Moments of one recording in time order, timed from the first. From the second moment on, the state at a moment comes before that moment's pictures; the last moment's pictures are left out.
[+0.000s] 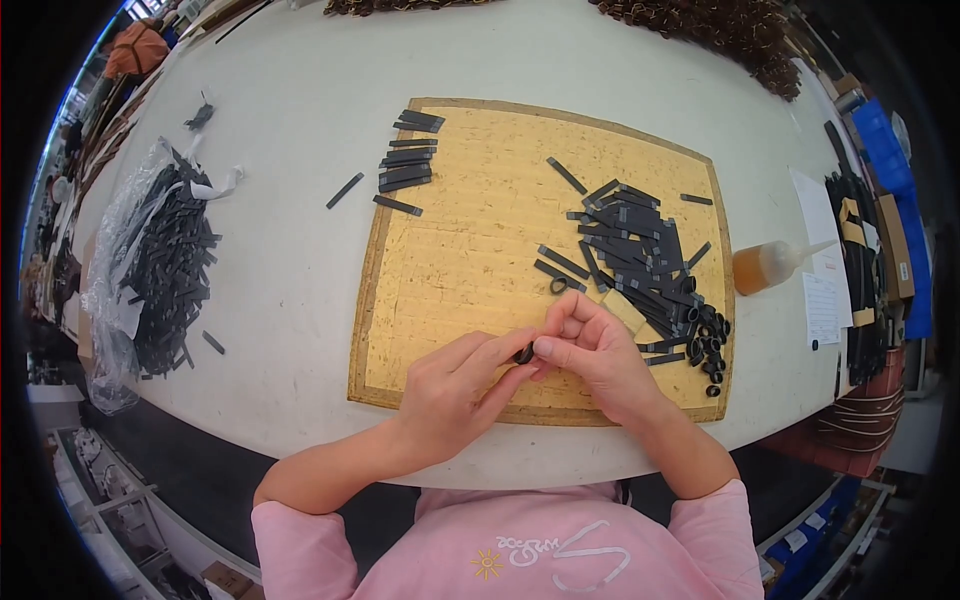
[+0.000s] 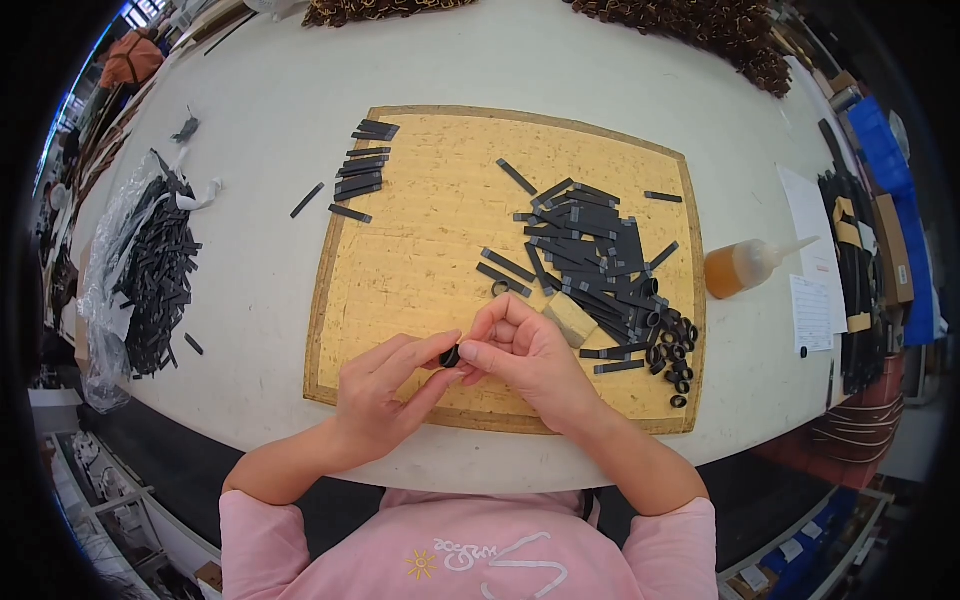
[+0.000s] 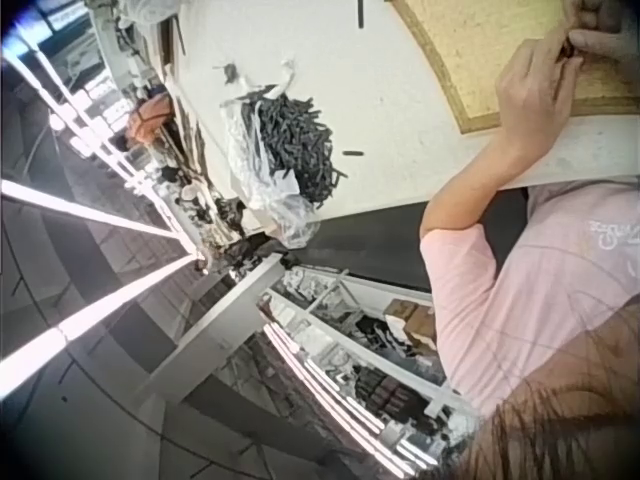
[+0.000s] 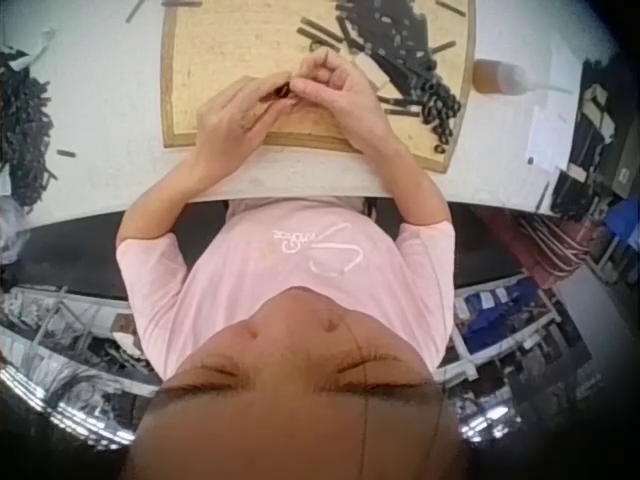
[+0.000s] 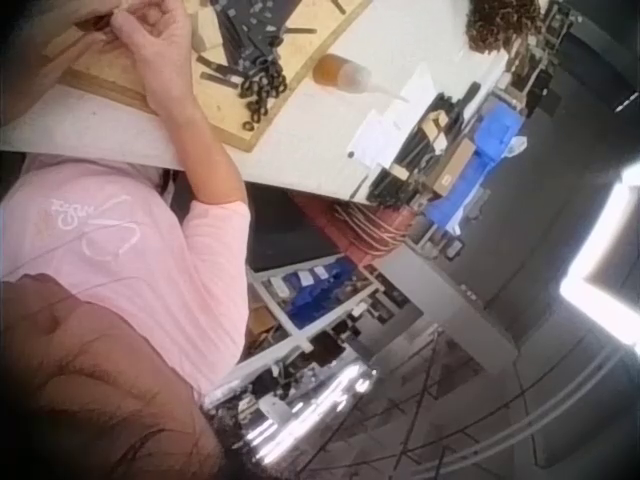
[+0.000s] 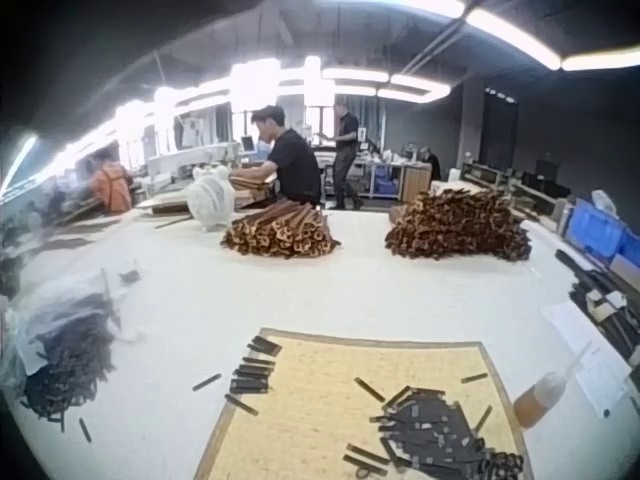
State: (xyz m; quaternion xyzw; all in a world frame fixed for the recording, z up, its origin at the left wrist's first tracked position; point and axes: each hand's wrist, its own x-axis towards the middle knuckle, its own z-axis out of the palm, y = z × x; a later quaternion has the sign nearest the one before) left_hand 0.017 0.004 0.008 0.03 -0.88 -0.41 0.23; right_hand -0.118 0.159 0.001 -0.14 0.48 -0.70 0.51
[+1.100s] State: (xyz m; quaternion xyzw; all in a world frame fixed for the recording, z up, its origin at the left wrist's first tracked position) left_hand 0.006 -0.035 0.038 0.09 -0.91 -0.39 0.11; right_hand -0.192 0.293 0.045 -0.26 0.89 -0.36 0.10
